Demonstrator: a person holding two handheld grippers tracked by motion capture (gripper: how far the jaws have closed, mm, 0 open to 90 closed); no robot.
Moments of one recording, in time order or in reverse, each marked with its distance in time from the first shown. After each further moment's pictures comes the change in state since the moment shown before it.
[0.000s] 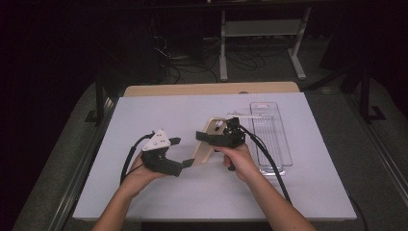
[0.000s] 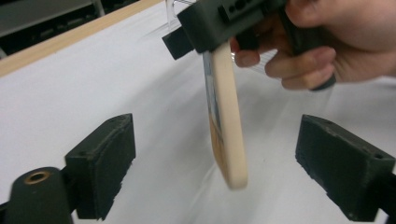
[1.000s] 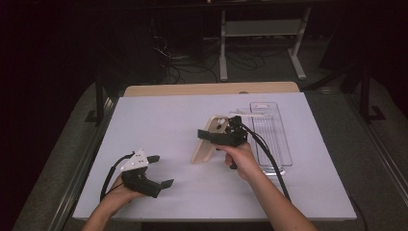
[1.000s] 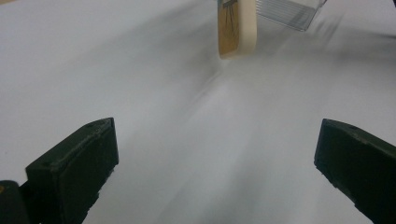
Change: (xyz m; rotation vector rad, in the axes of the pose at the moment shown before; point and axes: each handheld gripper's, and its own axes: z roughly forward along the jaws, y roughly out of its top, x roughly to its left) left arm 0.004 -0.068 -0.033 0.042 0.005 -0.065; right arm 0.000 0.005 -0.005 -0.032 -0.009 -0.031
